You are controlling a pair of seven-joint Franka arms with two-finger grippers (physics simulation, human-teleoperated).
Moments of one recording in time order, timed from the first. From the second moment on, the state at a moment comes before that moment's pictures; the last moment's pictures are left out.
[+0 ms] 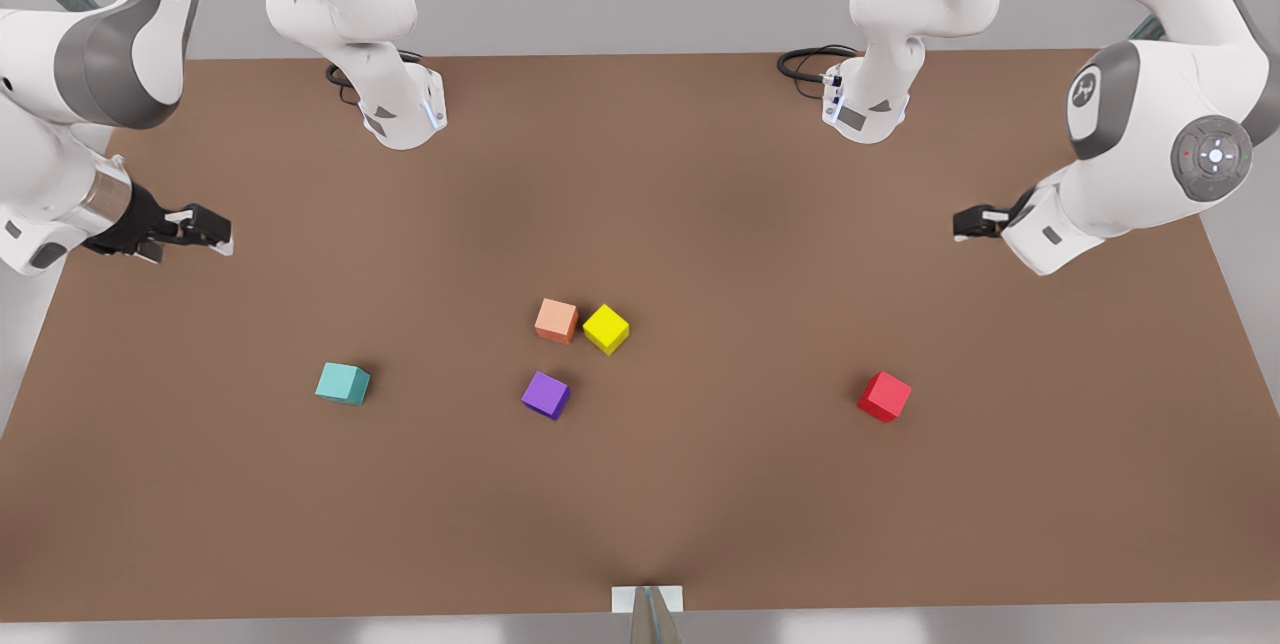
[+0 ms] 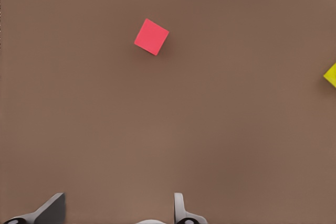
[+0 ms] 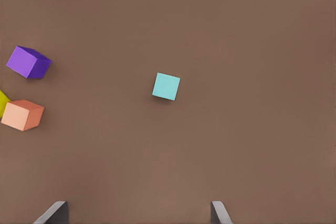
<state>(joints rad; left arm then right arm) -0.09 0.12 0.02 -1.49 -0.04 1.35 0.00 0.01 0.09 -0.08 -1.43 0.02 1.43 -0.17</state>
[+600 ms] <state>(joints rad) -0.11 0.55 0.03 -1.64 -0.15 2.03 -0.54 0.01 0.09 -0.08 -1.50 0.01 1.48 -0.20</state>
